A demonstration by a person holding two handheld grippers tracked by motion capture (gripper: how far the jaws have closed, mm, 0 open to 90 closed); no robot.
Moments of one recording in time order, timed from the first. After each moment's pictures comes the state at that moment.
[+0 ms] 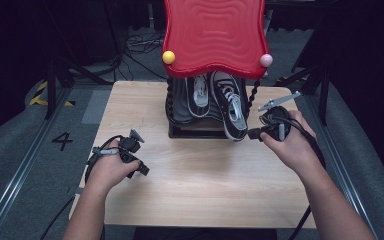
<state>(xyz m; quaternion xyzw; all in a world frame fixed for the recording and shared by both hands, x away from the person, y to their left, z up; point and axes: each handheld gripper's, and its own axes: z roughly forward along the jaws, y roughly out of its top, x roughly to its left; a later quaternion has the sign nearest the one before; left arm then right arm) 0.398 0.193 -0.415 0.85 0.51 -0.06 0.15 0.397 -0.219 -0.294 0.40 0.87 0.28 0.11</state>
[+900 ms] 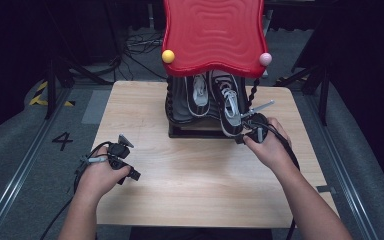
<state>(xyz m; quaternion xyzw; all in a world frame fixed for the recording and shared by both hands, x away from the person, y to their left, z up) 0.377 0.217 -0.415 0.83 0.54 -0.05 0.15 0.437 -0.197 -0.356 0.41 0.86 0.27 0.08</state>
